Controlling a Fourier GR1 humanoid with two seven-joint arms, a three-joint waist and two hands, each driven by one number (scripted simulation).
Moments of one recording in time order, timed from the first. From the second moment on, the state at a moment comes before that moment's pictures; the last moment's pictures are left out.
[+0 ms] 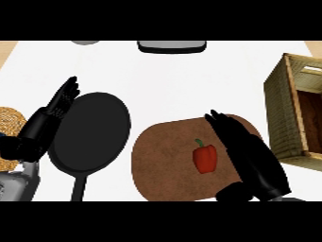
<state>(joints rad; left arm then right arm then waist) -0.16 0.37 -0.13 -1.57 0.12 -0.03 -0.02 -0.10 -0.26 0.44 -1.94 0.77 0.31 0.51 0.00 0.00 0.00</state>
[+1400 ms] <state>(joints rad) -0.15 0.25 -0.01 -1.62 0.00 -0.15 0.04 -0.12 -0.09 0.44 -1.69 1.03 0.31 0.47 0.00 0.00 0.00</state>
